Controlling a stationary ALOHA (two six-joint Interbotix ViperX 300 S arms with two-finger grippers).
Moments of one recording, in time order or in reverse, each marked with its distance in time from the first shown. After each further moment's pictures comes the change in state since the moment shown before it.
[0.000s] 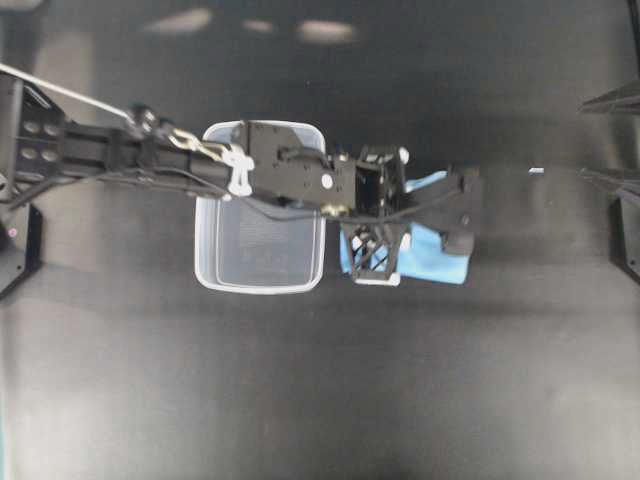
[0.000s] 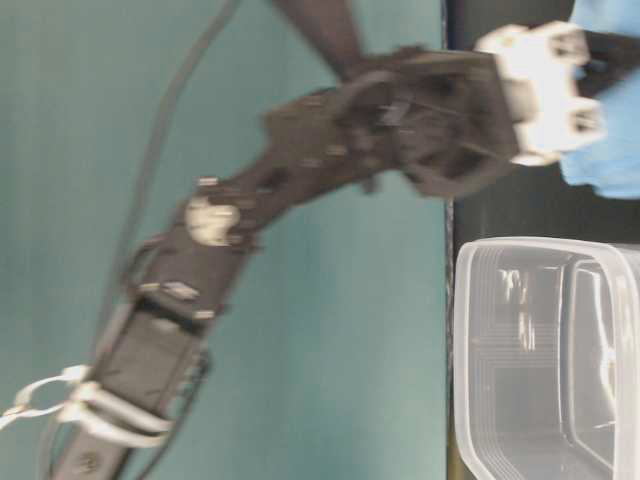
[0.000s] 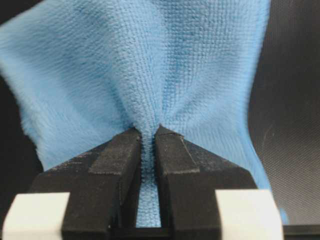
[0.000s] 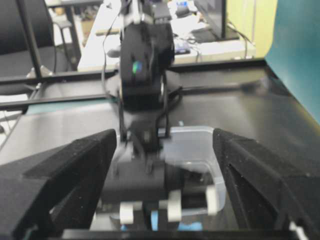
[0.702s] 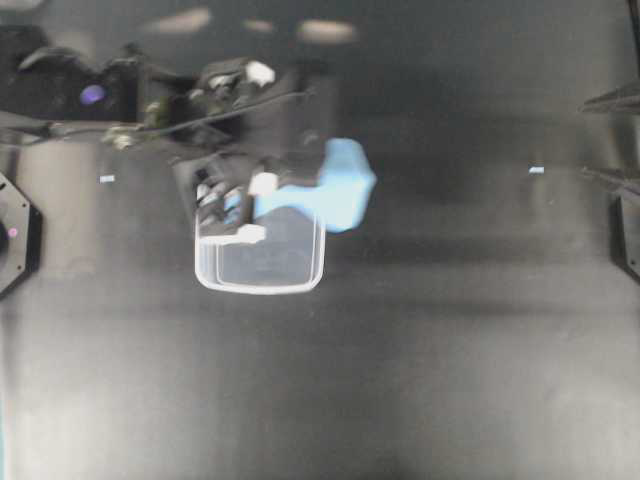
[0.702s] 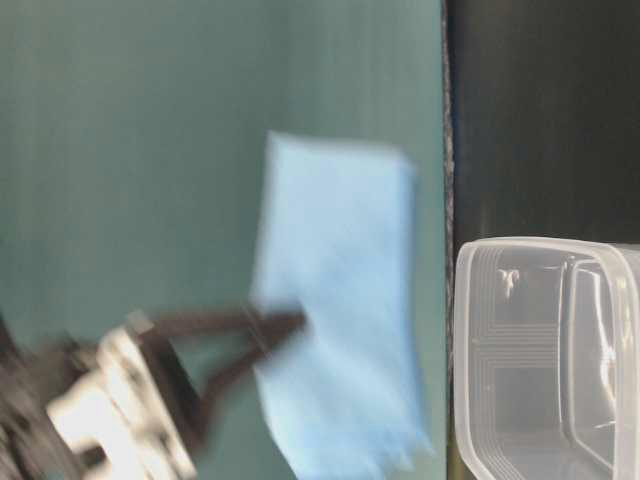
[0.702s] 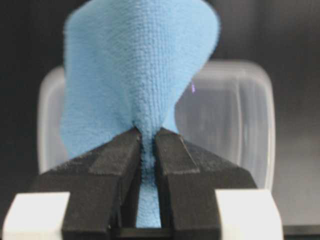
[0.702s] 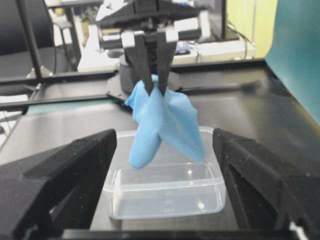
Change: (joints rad) left arm 0.032 -0.623 0.443 0.000 0.169 -0.021; right arm 0.000 -0.002 0.000 0.000 -0.002 0.000
